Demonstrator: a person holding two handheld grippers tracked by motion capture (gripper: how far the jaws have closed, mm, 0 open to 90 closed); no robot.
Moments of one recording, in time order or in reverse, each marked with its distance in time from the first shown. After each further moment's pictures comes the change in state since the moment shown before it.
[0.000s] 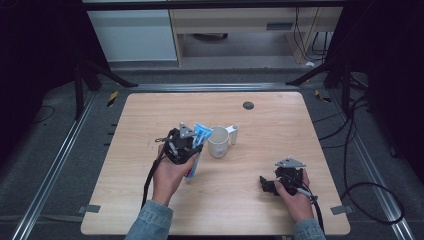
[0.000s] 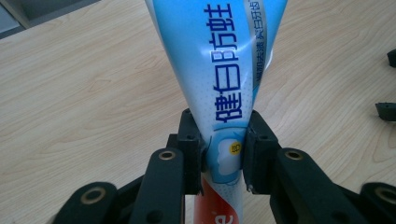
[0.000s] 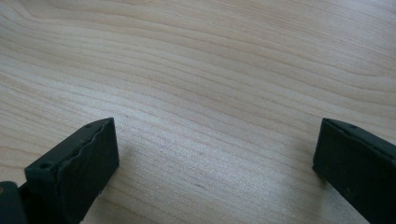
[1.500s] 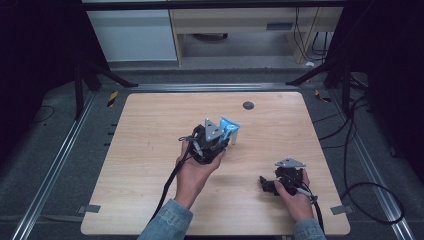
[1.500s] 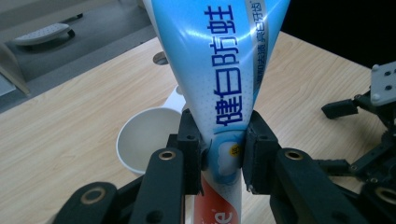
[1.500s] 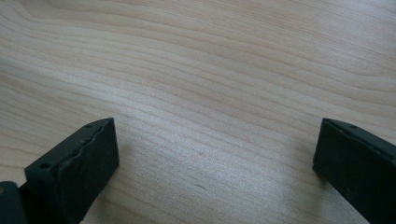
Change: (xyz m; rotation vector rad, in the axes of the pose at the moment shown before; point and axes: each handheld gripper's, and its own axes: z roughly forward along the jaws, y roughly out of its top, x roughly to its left) left arm -0.060 0.047 -0.008 -0.171 -0.027 0.094; right arm 0.000 0.000 0.000 0.000 -0.001 0.001
